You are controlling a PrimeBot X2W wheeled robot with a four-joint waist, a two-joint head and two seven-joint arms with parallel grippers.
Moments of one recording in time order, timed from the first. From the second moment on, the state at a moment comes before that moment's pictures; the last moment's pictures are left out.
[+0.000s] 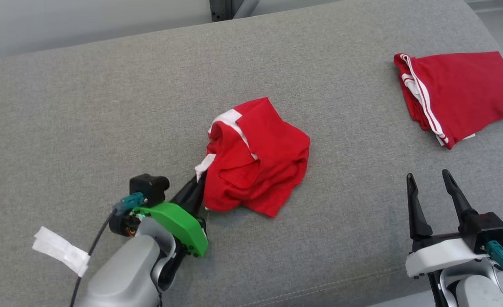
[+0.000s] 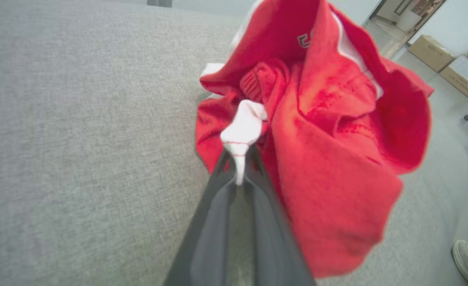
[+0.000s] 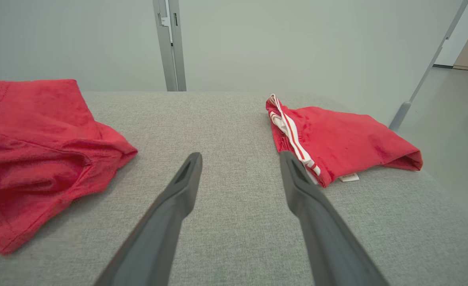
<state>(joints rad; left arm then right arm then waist) -0.54 0.19 -0.77 0.71 -0.82 -0.13 -0.26 -0.04 -0.05 -0.08 0.12 0.01 0.13 -0.26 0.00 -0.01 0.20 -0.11</state>
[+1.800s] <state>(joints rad) -0.59 0.09 -0.57 0.31 -0.65 0.26 -0.24 -0.02 -0.05 -0.03 0.15 0.02 0.13 -0.26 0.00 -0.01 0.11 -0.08</state>
